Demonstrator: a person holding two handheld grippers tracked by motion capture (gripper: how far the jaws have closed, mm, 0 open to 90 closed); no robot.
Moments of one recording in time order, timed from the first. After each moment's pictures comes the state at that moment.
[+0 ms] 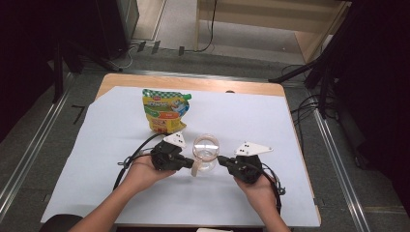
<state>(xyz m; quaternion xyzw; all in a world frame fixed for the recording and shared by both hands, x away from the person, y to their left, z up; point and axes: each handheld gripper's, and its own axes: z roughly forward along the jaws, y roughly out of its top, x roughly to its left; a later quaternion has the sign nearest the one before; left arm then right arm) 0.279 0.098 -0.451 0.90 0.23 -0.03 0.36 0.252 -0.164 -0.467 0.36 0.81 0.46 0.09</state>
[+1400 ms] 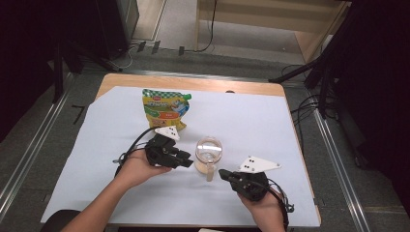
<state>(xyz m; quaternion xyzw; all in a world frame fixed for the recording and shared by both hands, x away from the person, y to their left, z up) 0.296 0.122 -0.443 0.88 0.26 -0.06 0.39 0.203 -0.165 -0.449 0.34 0.82 0.46 0.09</state>
